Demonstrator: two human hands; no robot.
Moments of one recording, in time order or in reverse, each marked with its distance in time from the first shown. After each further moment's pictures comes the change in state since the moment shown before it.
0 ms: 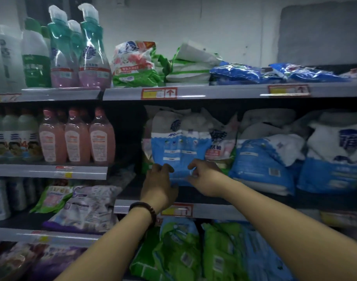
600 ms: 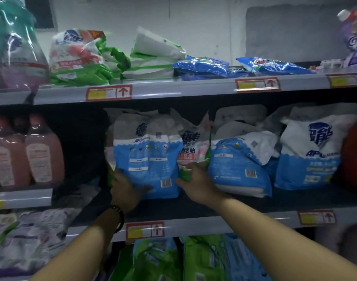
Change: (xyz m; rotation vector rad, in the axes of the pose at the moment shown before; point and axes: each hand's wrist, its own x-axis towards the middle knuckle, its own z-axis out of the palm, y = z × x) left_hand 0.077 -0.023 0.054 -0.416 0.096 -0.327; right_hand 0.040 0.083 0.011 0.402 0.253 0.048
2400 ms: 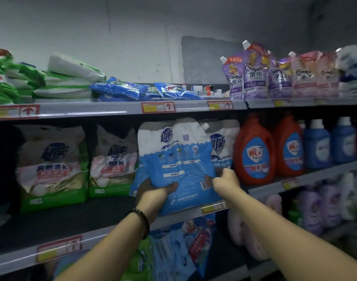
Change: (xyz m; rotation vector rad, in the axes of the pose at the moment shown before) left_hand -0.176 0.181 0.160 -0.728 -0.552 -0.015; right_hand -0.116 0.128 -0.251 0.168 0.545 0.427
